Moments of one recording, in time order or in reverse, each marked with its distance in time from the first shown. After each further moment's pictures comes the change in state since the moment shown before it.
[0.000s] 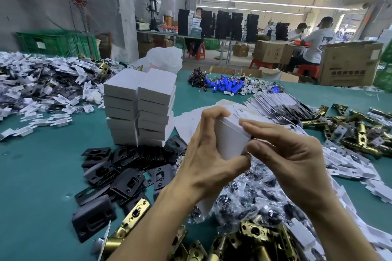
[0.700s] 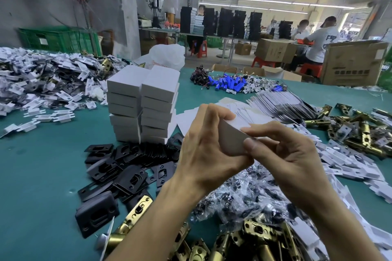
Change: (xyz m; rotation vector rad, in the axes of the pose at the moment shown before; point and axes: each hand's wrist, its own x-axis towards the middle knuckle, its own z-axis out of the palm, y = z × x) left_hand 0.002 0.003 -0.002 0.119 0.169 0.097; right_hand -0.003 0.003 0.007 0.014 -0.046 0.079
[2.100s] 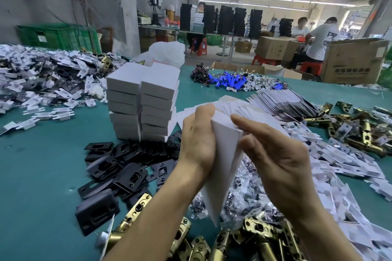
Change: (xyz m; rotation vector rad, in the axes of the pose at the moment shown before) left_hand 0.018 0.016 -0.003 -0.556 0.123 -0.580; right_hand -0.001 0.005 0.020 -0.136 0.019 -0.223
